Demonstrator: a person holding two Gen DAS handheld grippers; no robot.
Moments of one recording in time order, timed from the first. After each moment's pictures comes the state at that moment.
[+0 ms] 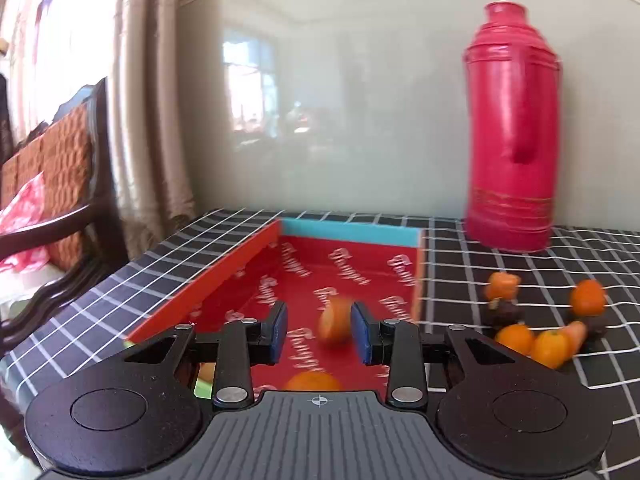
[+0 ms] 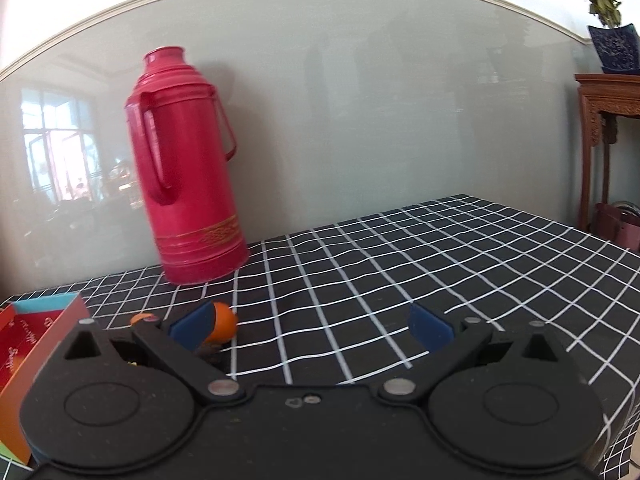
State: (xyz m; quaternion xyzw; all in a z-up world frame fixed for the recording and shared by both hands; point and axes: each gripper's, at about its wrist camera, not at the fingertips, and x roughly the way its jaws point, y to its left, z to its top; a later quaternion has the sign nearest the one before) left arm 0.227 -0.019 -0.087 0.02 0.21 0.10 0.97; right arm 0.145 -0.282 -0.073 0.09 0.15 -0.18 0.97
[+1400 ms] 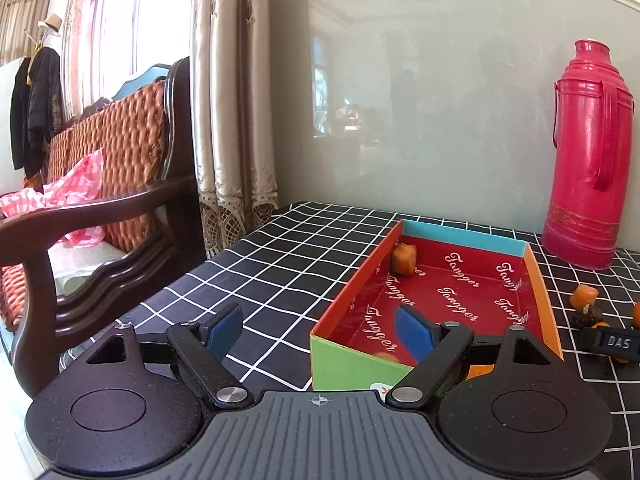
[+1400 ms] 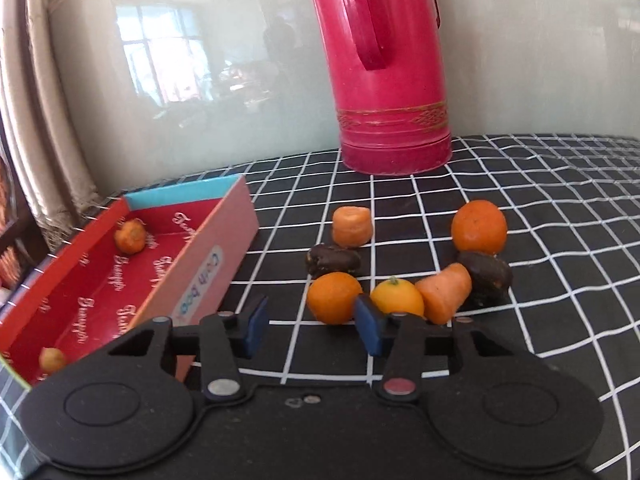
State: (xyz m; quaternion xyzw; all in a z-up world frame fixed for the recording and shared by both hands) left arm 0.191 0.072 -0.075 0.00 0.20 0.16 0.97; right arm 0.244 -0.167 -0.107 0.07 0.29 0.00 0.95
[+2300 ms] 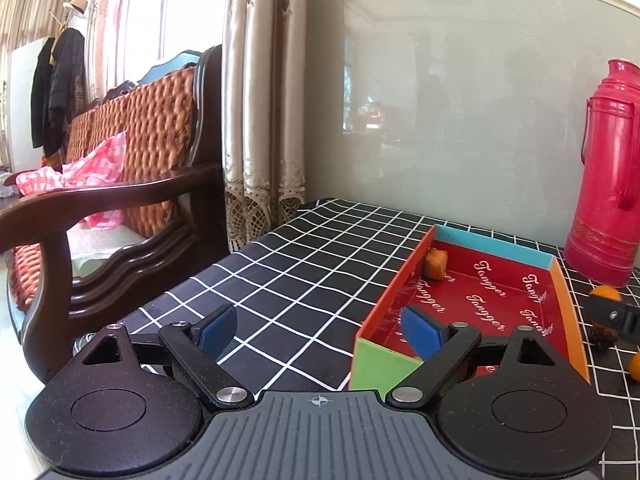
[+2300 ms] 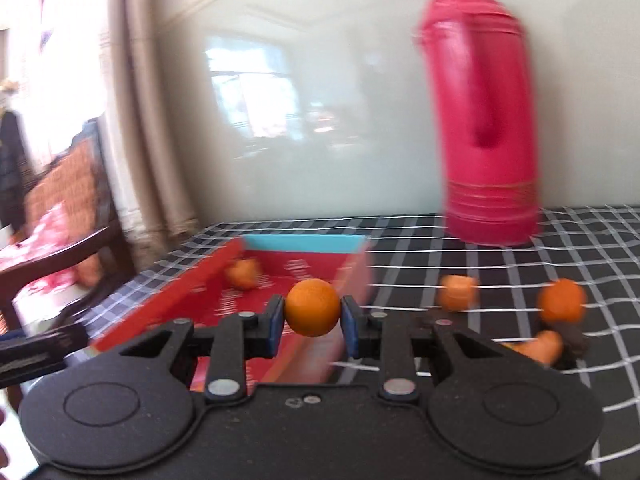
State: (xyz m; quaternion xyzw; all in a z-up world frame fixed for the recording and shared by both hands) left arm 0.185 0.097 -0.073 -0.03 0.20 0.19 0.96; right arm 0.209 -0.131 -0.073 0.06 0.21 0.17 0.96
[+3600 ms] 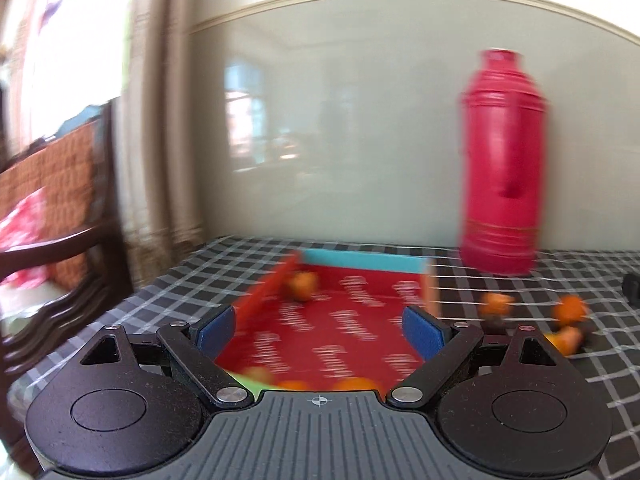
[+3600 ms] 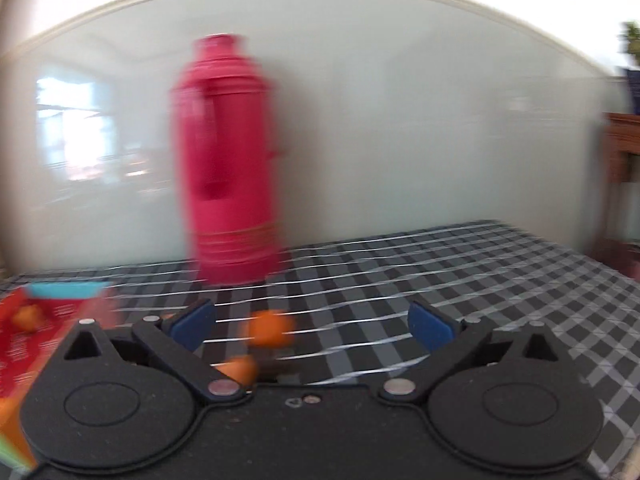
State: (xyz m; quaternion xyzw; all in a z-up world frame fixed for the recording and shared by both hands) left arm 0.185 -0.005 -0.067 0.03 0.16 0.05 0.99; right arm 0.164 -0.255 -0.069 0.04 0.14 -0.23 0.96
